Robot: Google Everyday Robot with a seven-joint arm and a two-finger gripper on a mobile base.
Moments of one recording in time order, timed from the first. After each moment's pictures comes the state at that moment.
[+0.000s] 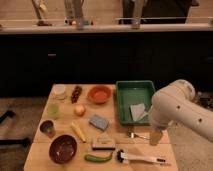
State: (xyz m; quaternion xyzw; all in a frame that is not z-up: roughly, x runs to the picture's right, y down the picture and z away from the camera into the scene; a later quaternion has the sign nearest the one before) arm 0.201 0.190 0.634 -0.30 0.01 0.06 0.95
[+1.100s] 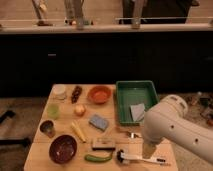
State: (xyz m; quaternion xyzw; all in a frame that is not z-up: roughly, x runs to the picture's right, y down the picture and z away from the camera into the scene) arm 0.162 0.230 0.619 -0.30 -0.01 0.04 0.95
